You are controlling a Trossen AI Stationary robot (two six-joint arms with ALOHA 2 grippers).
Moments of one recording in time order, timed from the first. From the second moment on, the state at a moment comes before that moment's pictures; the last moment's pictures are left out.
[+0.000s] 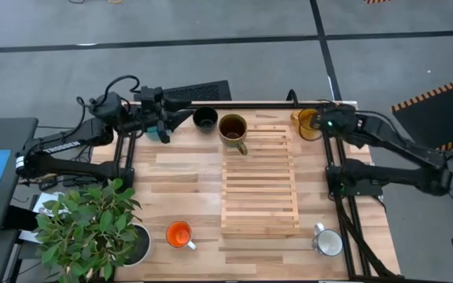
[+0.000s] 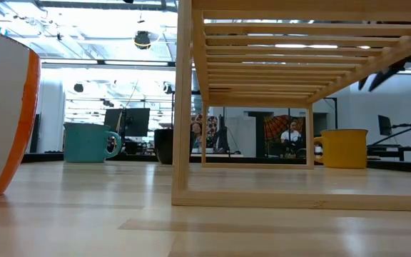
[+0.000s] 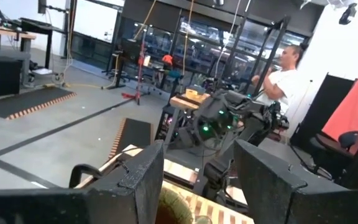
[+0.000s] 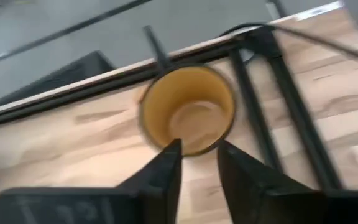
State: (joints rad) left arm 0.28 0.94 1.03 0.10 0.00 -0.31; right arm -0.58 0.76 0.83 -1.09 0.57 1.13
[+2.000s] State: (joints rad) left arm 0.28 0.94 1.03 0.08 -0.07 -0.31; right arm -1.14 1.03 0.89 -1.01 0.21 0.68
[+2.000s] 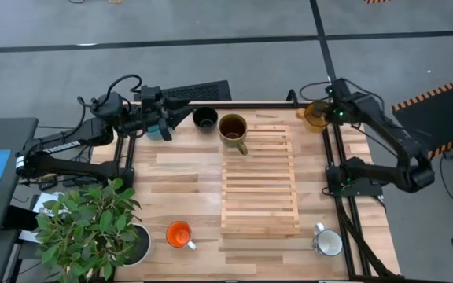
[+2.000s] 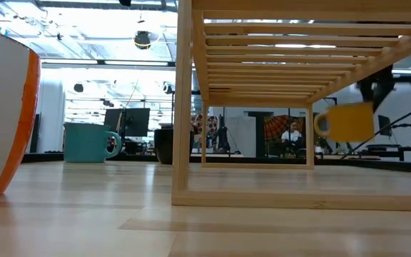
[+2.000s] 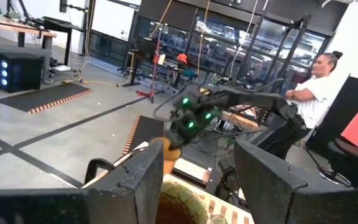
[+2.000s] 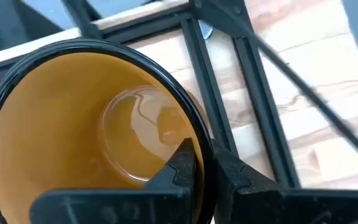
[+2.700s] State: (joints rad) left arm 0.28 0.94 1.03 0.06 -0.12 -0.31; right arm -0.44 1.16 1.53 -1.26 0.07 0.78
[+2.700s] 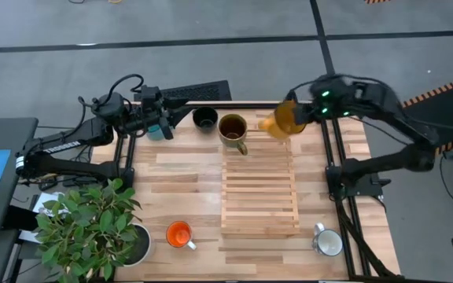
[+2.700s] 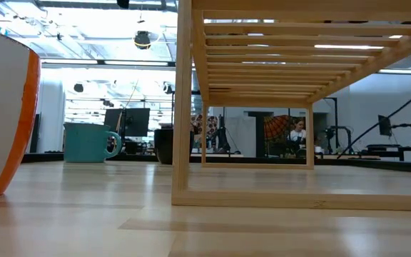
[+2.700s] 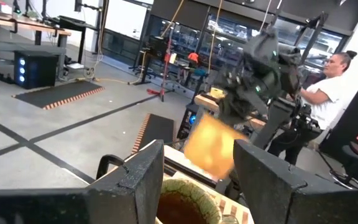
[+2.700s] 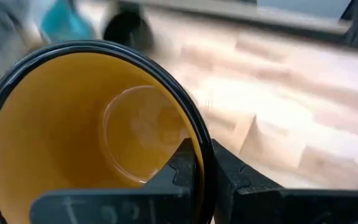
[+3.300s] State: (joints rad) left arm 0.28 0.94 1.03 0.06 -0.12 -0.31; right arm -0.40 1.38 1.56 -1.30 -0.01 0.32
